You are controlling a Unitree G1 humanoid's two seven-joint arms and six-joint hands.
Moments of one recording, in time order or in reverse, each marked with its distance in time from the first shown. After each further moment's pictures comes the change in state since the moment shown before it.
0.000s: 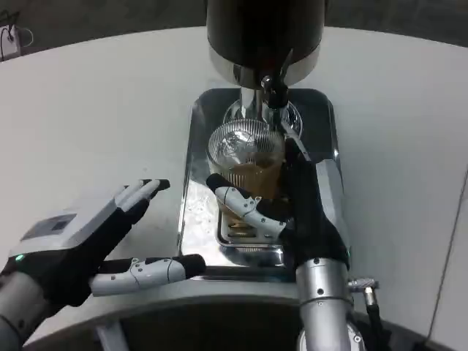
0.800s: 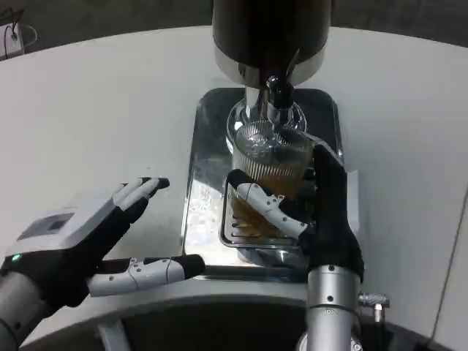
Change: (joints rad) left arm 0.014 0.002 0.015 -0.027 0.000 0.000 -0.006; right arm 0.022 0.003 0.007 0.026 0.080 -0.067 -0.210
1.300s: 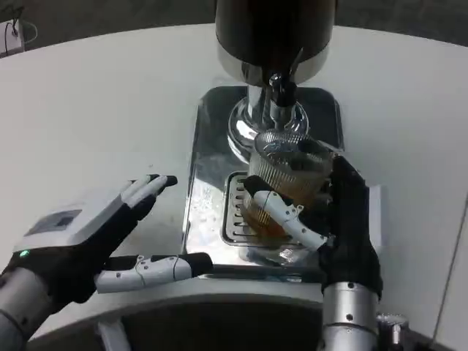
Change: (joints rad) left arm -0.024 -0.003 -0.020 0.000 0.001 0.000 0.000; right arm 0.117 0.010 -0.022 -0.141 0.019 -0.012 0.042
